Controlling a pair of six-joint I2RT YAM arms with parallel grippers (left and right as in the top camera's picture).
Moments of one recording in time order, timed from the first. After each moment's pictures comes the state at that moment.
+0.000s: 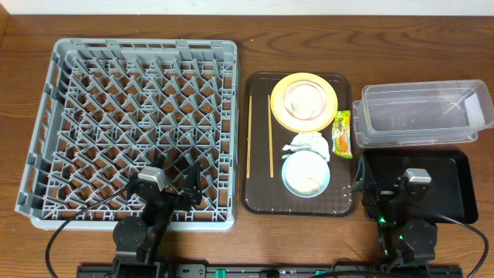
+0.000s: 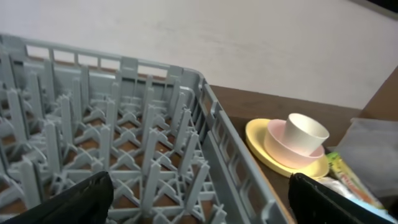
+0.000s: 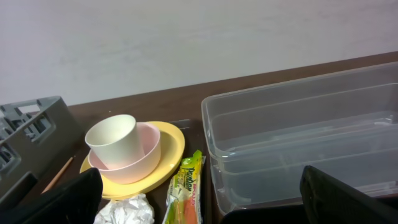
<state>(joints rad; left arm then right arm) -0.07 0.01 0.03 -0.10 0.24 -0.30 0.09 0.01 0.01 -0.07 0.06 0.22</state>
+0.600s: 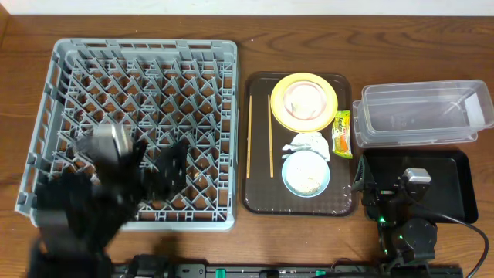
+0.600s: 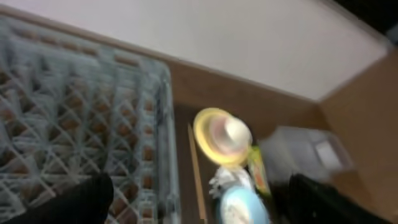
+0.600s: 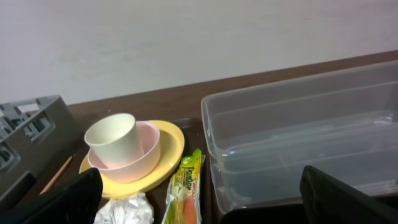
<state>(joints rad) -0.07 0.74 1.22 -0.93 0.36 -0.41 0.09 0.02 0.01 -0.07 0.06 0.22</state>
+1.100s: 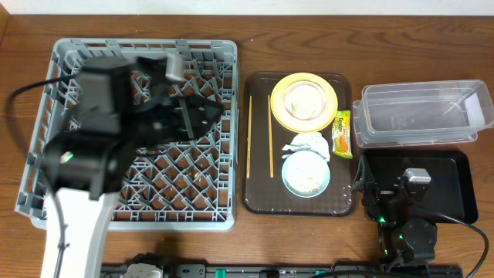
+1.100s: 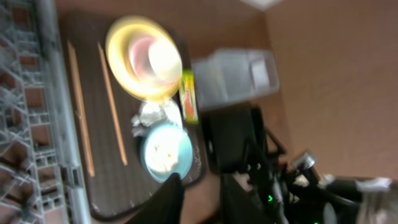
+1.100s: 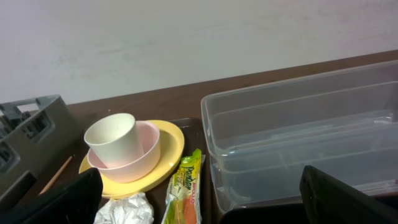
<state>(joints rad) -0.21 1.24 1.49 -1.06 0.66 -0.44 0.09 0.02 0.01 -0.06 0.06 0.22</state>
